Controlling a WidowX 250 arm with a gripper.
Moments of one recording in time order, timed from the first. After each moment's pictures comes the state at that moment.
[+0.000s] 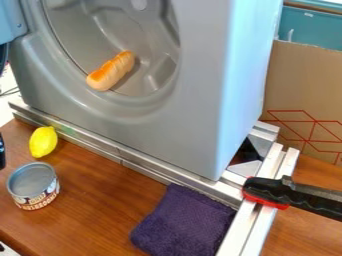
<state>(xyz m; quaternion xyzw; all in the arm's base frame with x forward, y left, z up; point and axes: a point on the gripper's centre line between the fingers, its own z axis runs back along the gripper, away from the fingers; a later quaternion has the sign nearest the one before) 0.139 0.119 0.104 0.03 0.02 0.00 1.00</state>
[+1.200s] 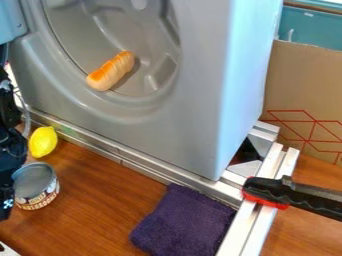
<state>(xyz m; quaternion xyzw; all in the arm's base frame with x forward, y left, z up) 0.149 0.166 -0.009 0.03 0.16 -0.11 0.98</state>
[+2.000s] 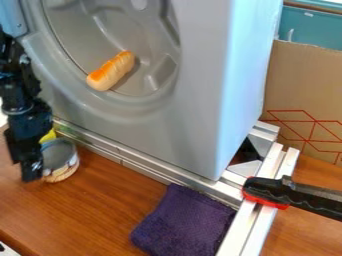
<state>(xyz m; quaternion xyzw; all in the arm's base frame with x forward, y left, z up) 0.233 0.186 -0.012 0.01 0.06 -0.19 0.98</state>
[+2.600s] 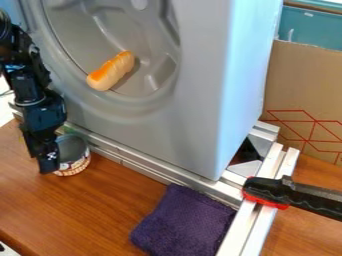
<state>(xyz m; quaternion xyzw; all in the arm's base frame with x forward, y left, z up) 0.246 0.165 -0.006 -0.02 0.04 -0.20 0.98</state>
